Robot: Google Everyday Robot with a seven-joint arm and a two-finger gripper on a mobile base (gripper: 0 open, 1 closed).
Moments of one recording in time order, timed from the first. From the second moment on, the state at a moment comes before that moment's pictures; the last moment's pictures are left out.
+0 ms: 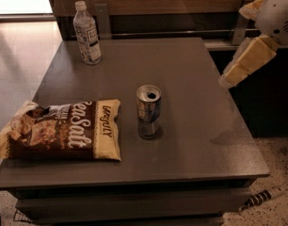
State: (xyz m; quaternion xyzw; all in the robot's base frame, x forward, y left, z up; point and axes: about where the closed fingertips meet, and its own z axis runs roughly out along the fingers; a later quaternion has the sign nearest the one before) arm 0.516 -0.187 1.003 -0.55 0.76 0.02 0.34
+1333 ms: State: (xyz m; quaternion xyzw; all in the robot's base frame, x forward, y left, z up) arm 0.608 -0.008 1.011 -0.48 0.64 0.23 0.55
